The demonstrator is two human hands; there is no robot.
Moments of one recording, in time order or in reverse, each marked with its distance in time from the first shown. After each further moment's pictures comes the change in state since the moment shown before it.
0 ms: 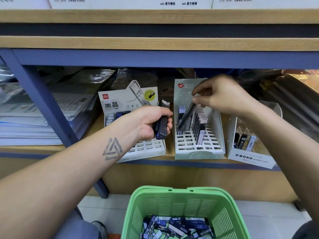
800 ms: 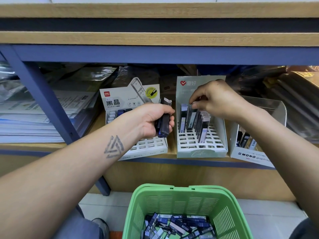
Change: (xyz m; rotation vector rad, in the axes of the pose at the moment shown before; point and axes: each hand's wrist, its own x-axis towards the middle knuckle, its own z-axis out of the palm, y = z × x) left_hand 0.000 0.000 0.000 -0.008 -0.006 -0.004; right_hand 0.001 0.000 0.017 -0.126 -0.099 -0.091
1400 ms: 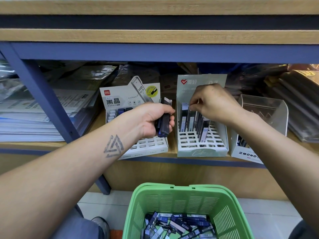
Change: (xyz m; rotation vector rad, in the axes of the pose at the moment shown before) left_hand 0.001 -0.001 -0.002 0.003 -0.006 -0.004; right_hand 0.006 0.009 0.026 -0.149 0.089 -0.007
